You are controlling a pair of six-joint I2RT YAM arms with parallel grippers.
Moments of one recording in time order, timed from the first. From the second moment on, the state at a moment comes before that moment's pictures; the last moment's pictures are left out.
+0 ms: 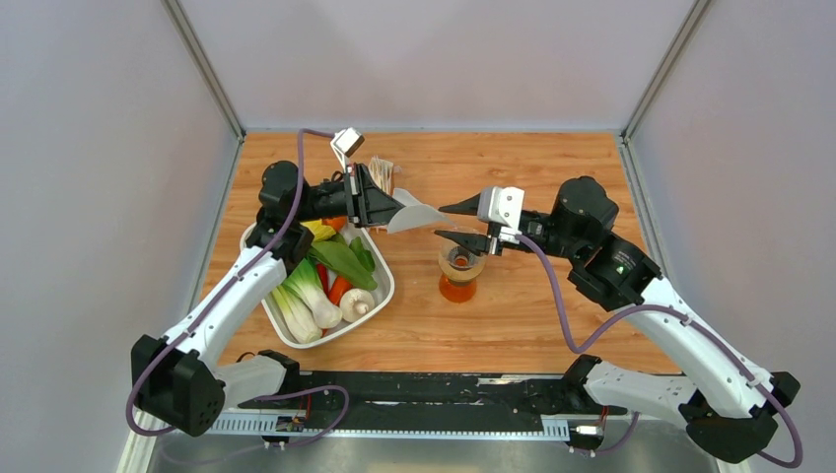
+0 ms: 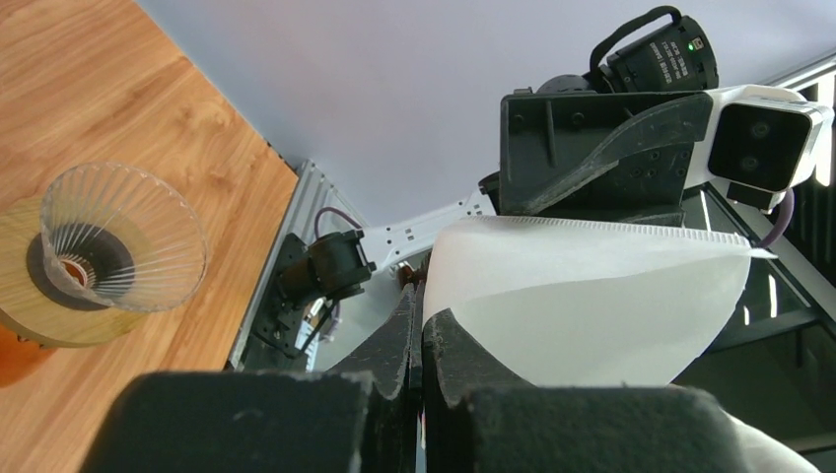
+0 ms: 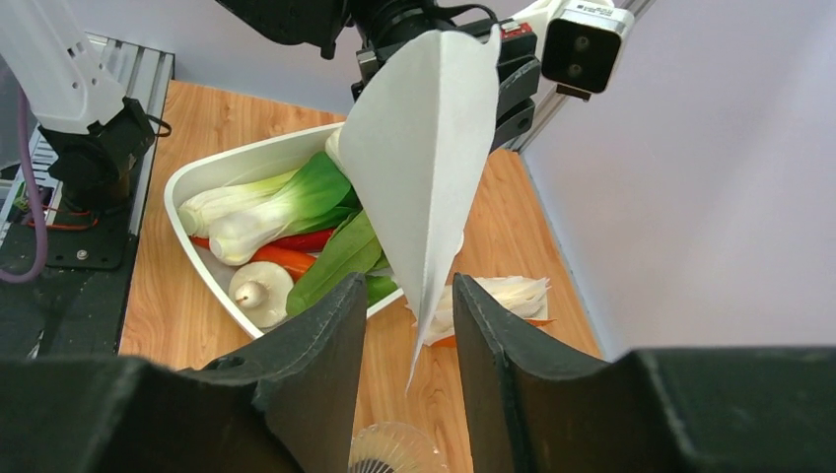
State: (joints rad) left arm -0.39 1.17 0.97 0.40 1.05 -1.20; right arm 0.79 1.00 1.24 -0.24 -0.55 -0.46
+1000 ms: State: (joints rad) left arm -0.39 1.15 0.98 0.33 1.07 -1.15; right arm 0.78 1.02 1.36 -0.47 -0.49 -0.52
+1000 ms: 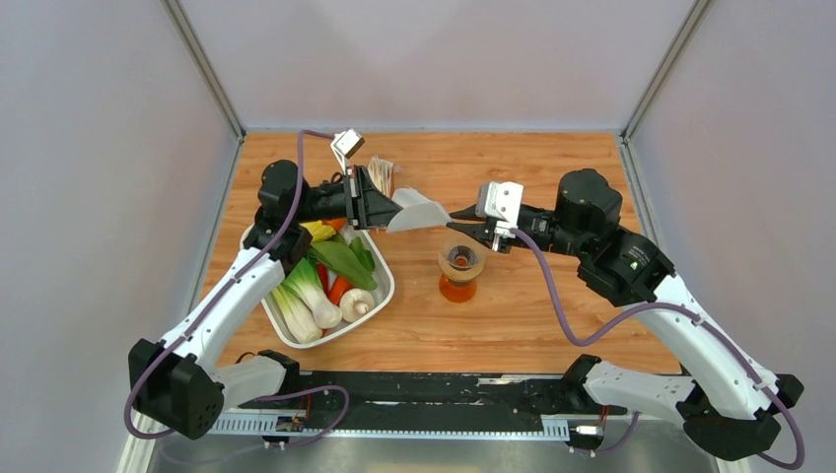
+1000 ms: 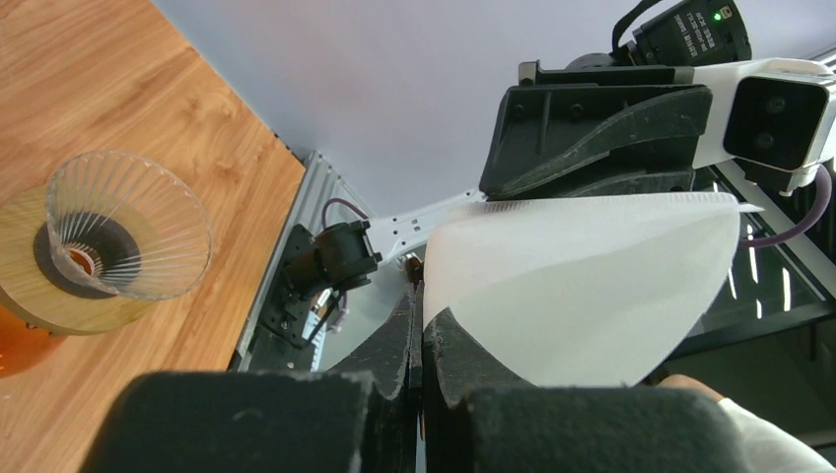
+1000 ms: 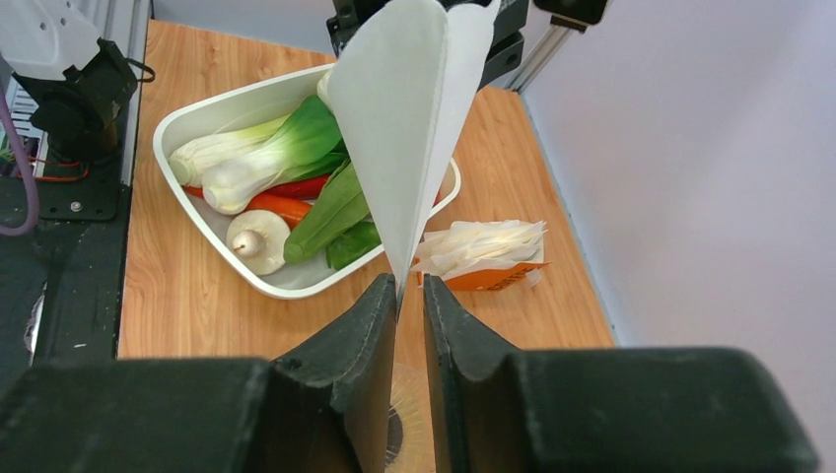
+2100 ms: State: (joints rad) left arm -0.41 1.10 1.01 0.22 1.09 -1.00; right arm 0.74 1.08 1.38 -0.55 -0.59 -0.54
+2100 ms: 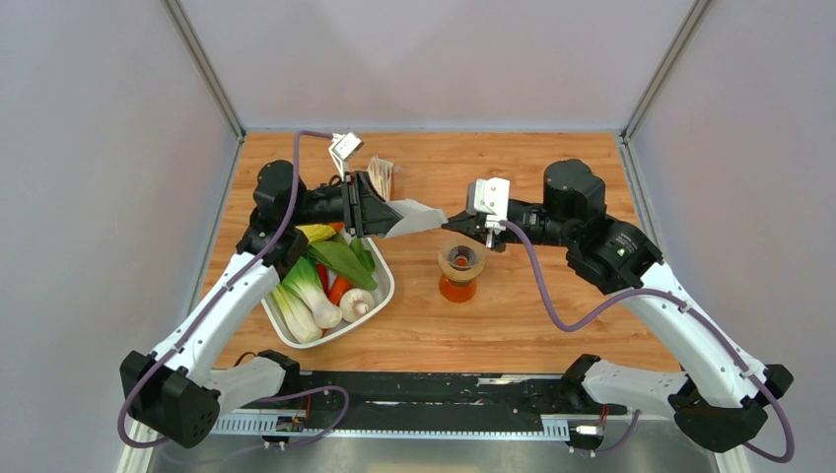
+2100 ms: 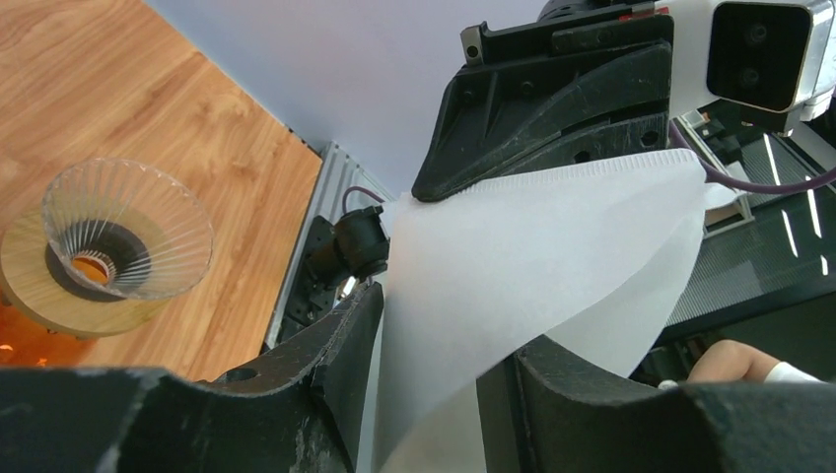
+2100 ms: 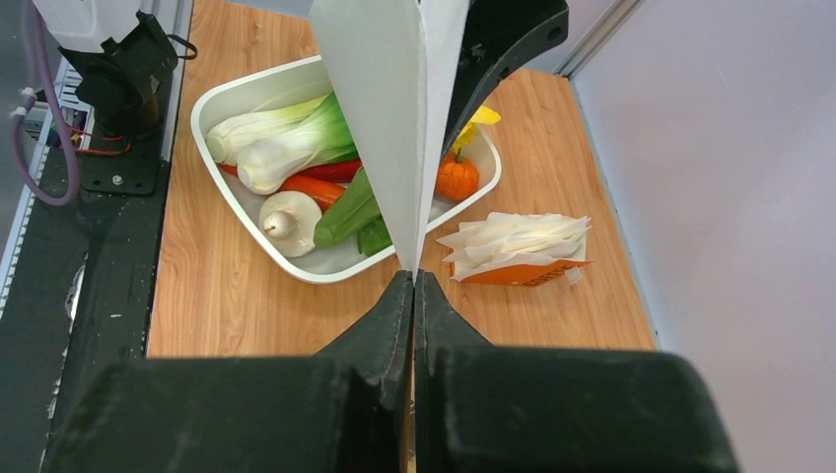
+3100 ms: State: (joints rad) left arm -0.45 1.12 1.06 0.08 1.05 -0.80; right arm 0.74 1.09 1.38 -0.52 -0.67 -0.50
